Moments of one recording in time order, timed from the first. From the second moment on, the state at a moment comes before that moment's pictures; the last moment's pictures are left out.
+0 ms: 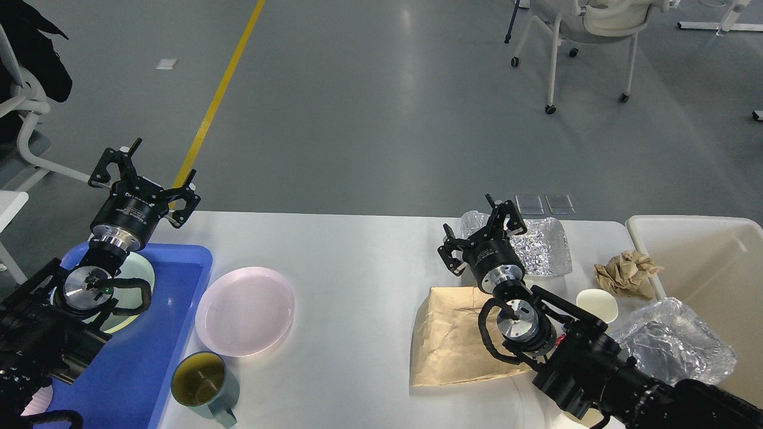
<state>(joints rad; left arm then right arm) -0.66 0.32 -1.00 -0.44 -0.13 -0.59 -0.15 0.60 0.01 0.61 0.69 0.21 0.08 0.45</state>
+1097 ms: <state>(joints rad) -0.77 0.42 -0.64 -0.45 -0.12 -0.59 -0.13 0.60 0.01 0.61 0.69 0.21 0.08 0.45</state>
